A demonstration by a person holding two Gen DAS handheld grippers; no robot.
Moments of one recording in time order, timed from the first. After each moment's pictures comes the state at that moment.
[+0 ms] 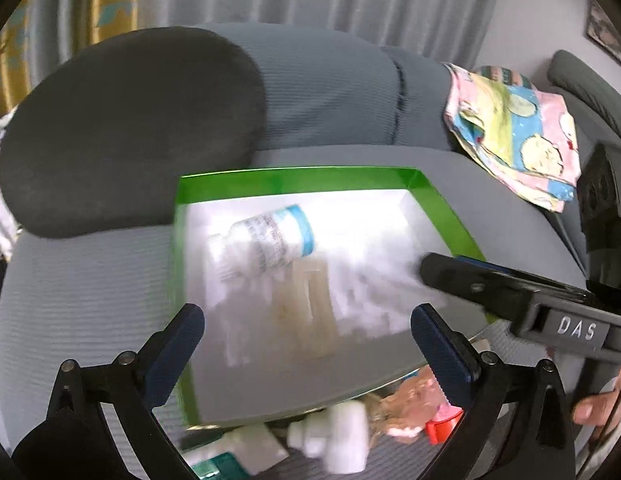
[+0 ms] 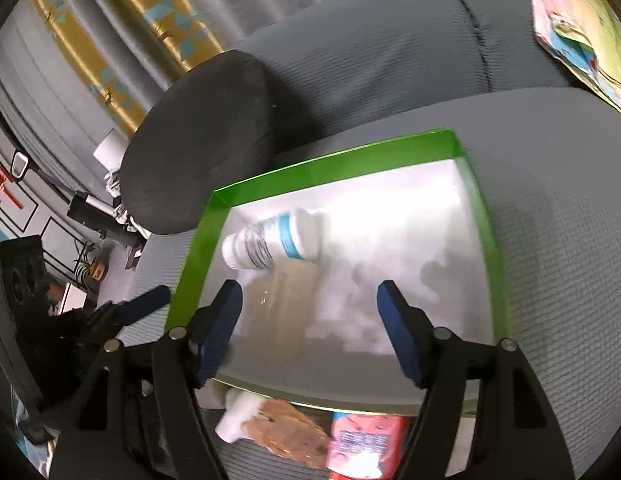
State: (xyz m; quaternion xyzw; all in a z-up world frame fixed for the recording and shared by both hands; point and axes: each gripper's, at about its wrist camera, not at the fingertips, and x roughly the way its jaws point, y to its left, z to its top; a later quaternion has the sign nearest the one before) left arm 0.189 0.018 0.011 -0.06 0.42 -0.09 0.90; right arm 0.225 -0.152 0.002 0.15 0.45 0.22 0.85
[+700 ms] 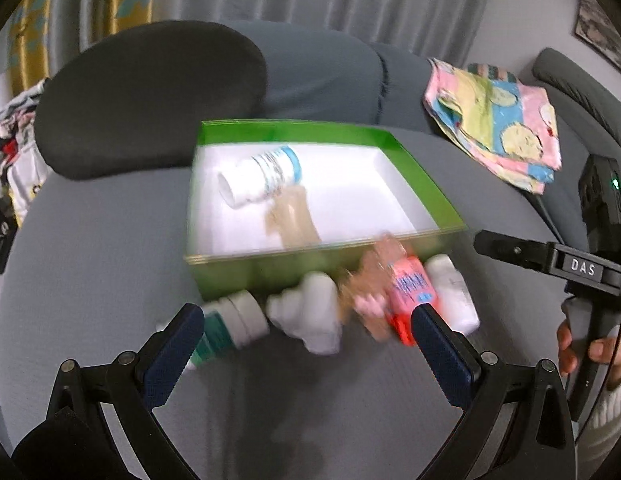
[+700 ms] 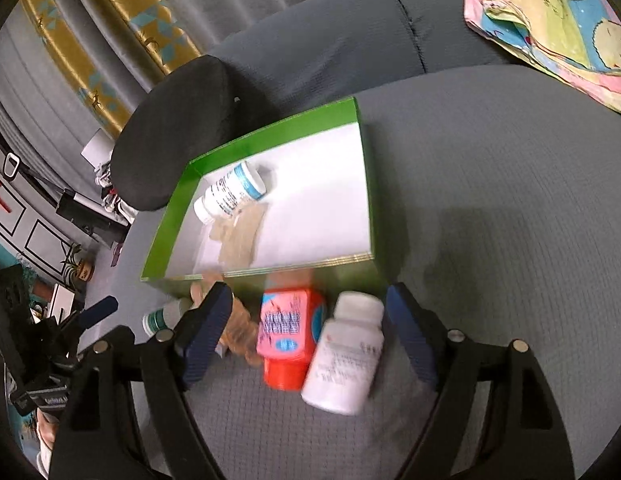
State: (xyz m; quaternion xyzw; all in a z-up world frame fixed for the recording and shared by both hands) left arm 0.091 0.008 0.006 -0.07 0.43 -0.10 0.89; right arm 0.148 -0.216 0.004 0.14 0.47 0.18 0.85
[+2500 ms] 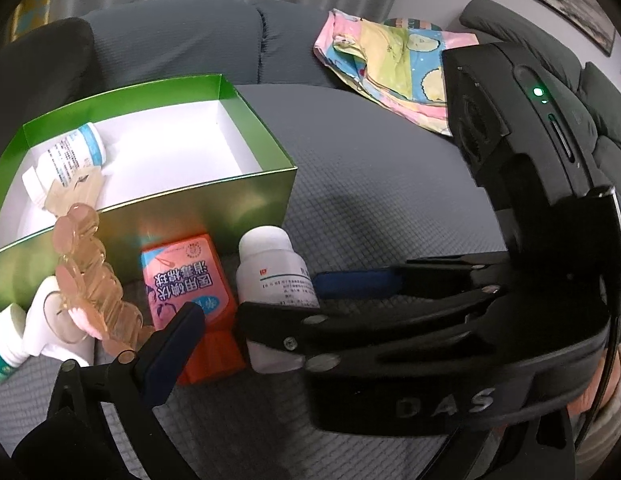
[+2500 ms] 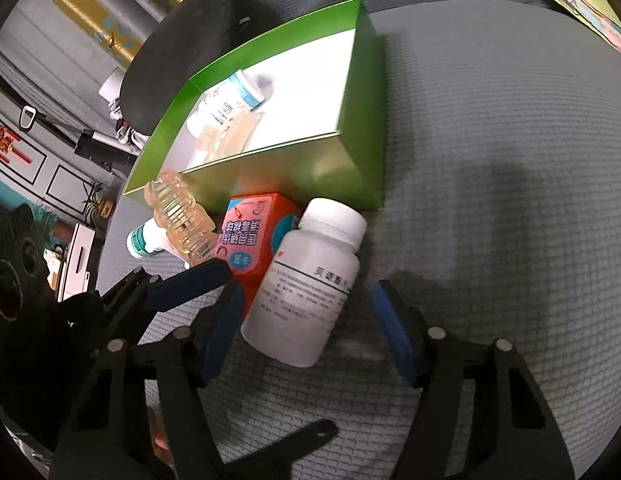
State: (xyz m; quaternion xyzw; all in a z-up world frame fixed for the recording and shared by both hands) left arm 0.118 -0.145 -0.035 -0.05 0.44 -0.22 0.87; right arm 0.166 -0.219 -0.052 0.11 0.55 0.27 0.79
